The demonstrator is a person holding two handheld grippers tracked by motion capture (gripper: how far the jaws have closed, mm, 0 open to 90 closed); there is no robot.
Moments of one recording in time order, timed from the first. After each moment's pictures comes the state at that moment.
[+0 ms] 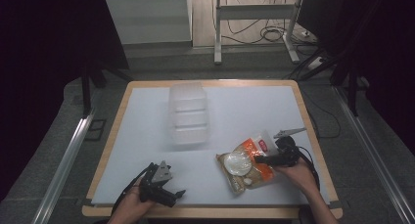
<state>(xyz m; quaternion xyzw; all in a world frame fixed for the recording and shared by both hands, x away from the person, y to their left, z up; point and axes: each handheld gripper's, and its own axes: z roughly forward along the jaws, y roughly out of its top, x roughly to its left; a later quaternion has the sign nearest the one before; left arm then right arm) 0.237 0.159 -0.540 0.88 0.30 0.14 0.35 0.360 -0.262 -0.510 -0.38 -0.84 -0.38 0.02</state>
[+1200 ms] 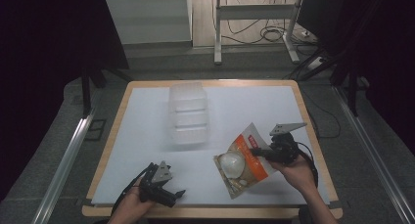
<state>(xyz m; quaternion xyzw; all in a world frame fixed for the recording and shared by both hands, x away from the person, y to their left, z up) 0.237 0.160 -0.539 0.88 0.30 0.14 0.35 0.331 -0.230 -0.445 -0.31 -0.85 -0.42 -0.02</state>
